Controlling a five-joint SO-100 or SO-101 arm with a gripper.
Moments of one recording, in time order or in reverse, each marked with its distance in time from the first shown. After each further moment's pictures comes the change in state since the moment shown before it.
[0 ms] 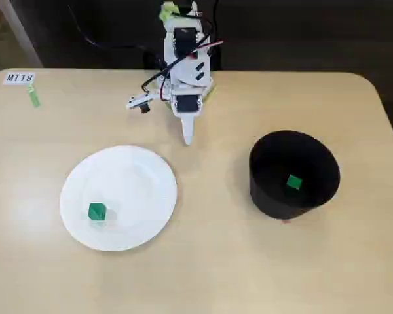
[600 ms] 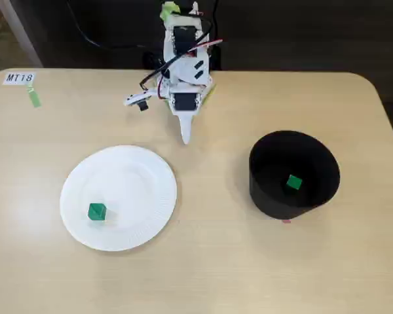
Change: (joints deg) arm 3.0 -3.1 -12.0 0.0 -3.1
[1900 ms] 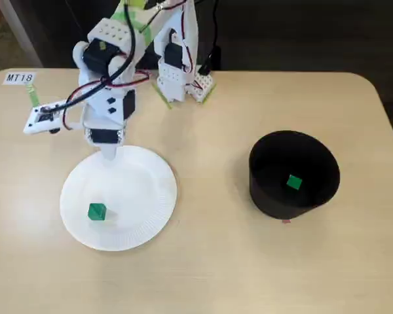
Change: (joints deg) arm 27.9 -103.7 -79.3 9.0 -30.4
